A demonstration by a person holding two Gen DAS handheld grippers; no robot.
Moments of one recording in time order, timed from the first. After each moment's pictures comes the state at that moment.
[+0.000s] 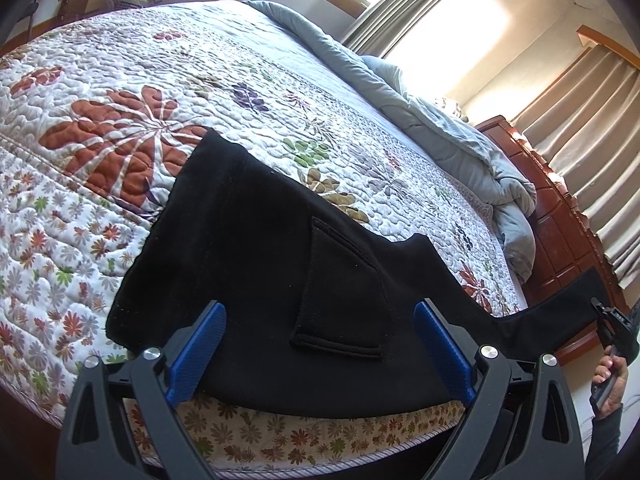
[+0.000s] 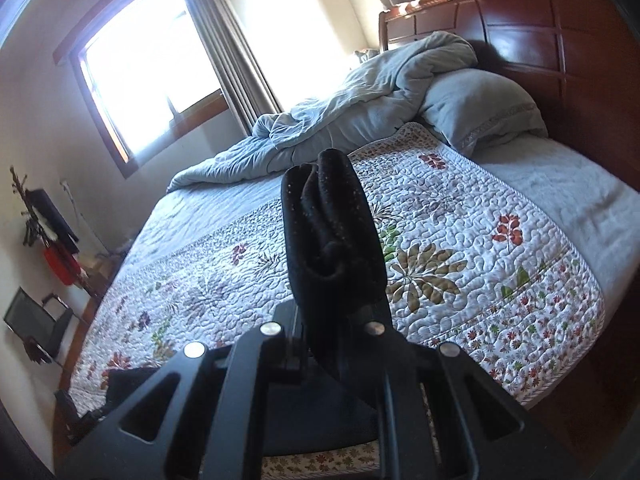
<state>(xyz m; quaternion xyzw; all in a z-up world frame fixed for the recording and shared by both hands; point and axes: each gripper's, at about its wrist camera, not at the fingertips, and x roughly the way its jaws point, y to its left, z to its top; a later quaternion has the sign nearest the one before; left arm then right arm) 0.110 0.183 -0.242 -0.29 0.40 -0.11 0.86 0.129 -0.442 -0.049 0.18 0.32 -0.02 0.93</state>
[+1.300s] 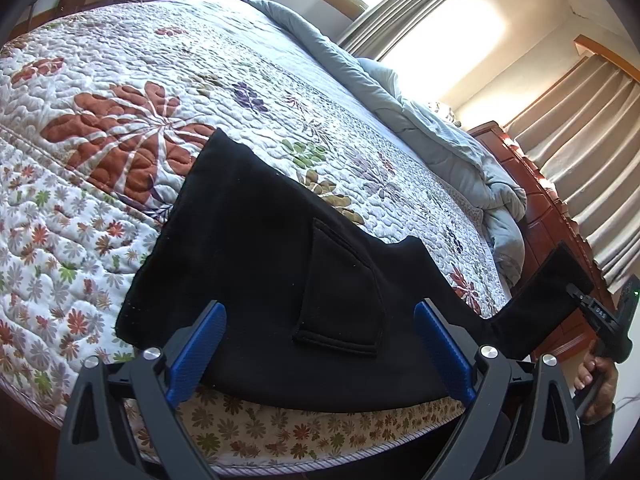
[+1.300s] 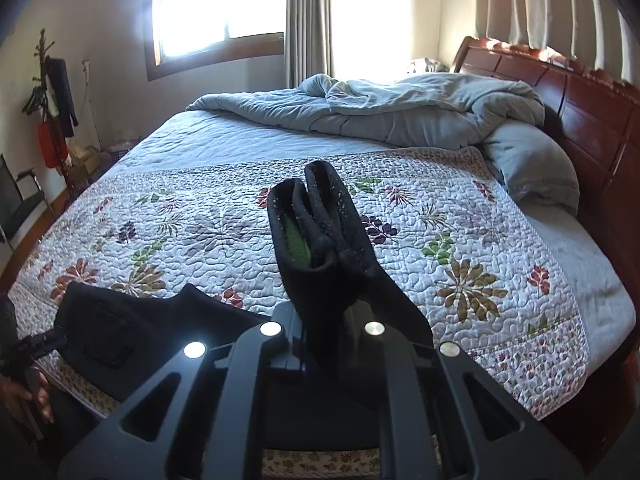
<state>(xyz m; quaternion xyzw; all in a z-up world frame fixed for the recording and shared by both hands) 0.103 0.189 -0.240 -0.30 0.39 -0.12 0.86 0.164 -0.287 -0.076 -0.02 0.35 0.02 0.93</state>
